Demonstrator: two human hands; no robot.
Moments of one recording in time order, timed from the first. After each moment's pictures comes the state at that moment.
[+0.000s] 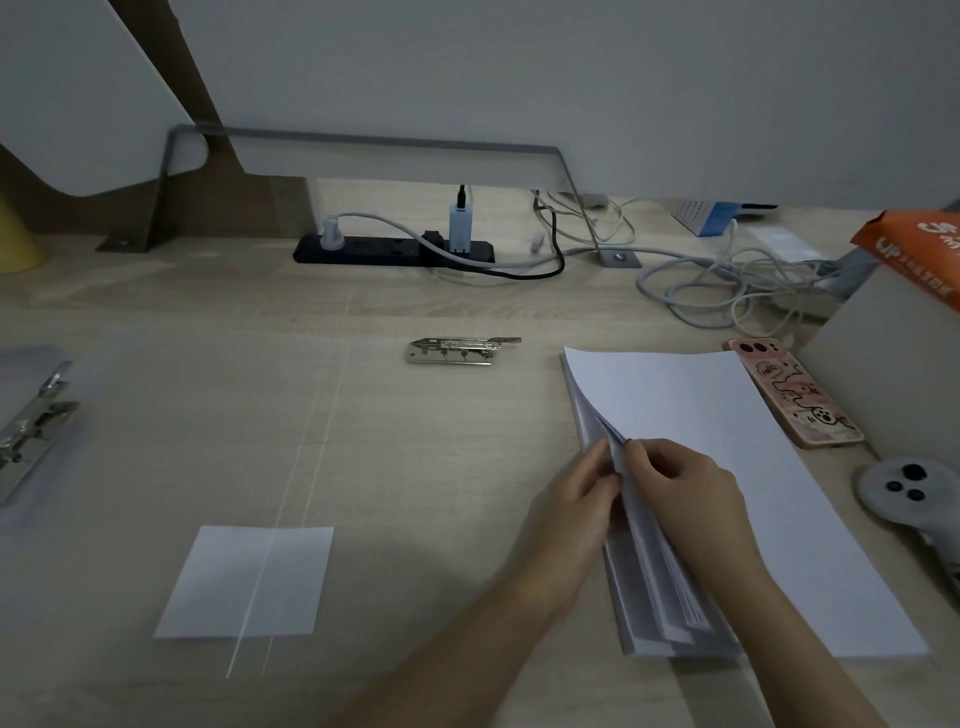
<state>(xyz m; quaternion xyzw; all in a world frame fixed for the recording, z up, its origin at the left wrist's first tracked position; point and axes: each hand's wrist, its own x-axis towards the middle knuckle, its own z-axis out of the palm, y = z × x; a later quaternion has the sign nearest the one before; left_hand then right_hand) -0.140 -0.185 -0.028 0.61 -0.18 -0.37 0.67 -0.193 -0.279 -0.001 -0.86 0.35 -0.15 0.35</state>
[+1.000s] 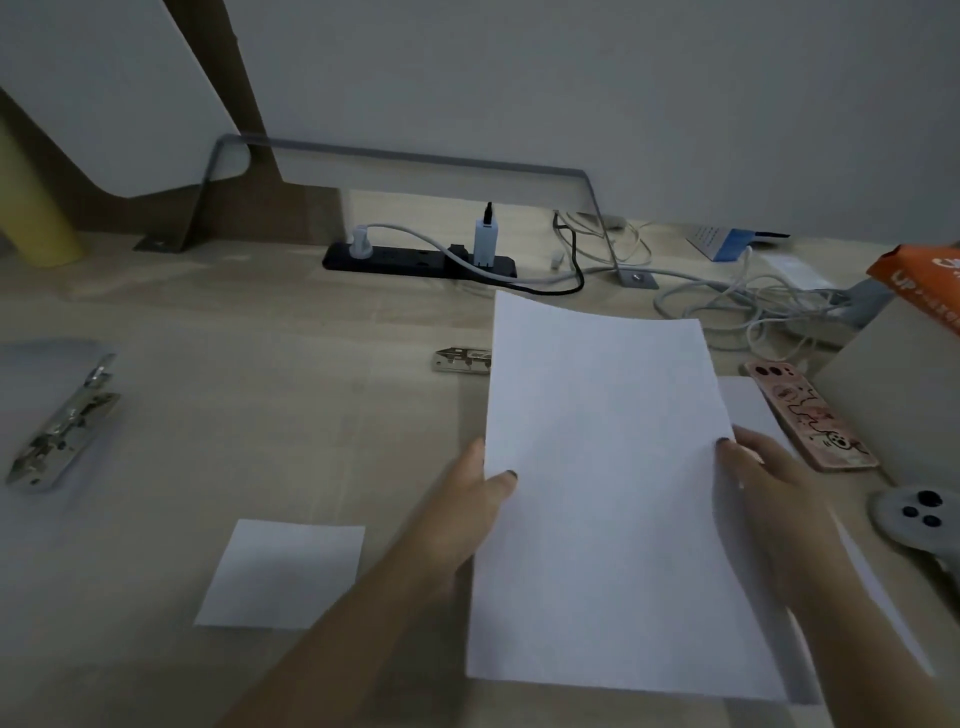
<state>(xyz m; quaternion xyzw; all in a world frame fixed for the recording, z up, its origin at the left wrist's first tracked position) -0.089 -0.094 -0.004 0.67 -0.13 -0.35 0.64 -0.207 -0.287 0.037 -0.73 0.42 -0.22 0.49</state>
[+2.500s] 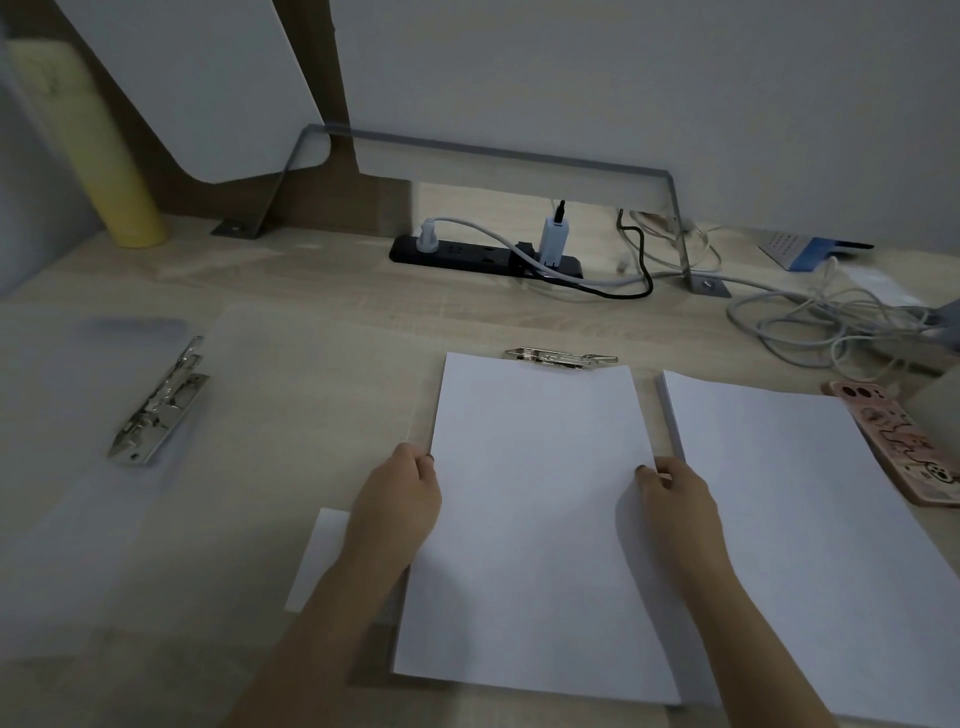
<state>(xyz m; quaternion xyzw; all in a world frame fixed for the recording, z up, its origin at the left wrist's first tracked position) -0.026 -0.017 -0.035 0.93 -0.04 -0.11 0.36 -0.125 -0.220 -0.032 -0.80 0.43 -0.10 0.40</state>
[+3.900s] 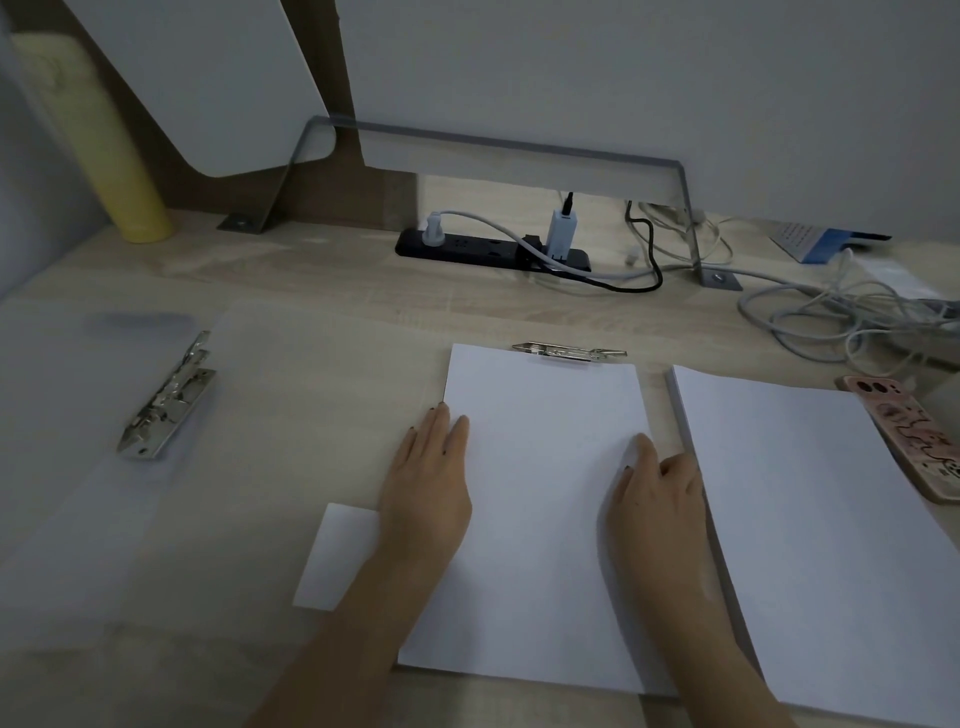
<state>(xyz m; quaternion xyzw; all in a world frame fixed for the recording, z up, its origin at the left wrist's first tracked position) -0.021 -0.030 -0.075 0.94 -0.28 0.13 0.13 -0.118 -0.189 -0.055 -0.91 0.34 -0.20 0.07</state>
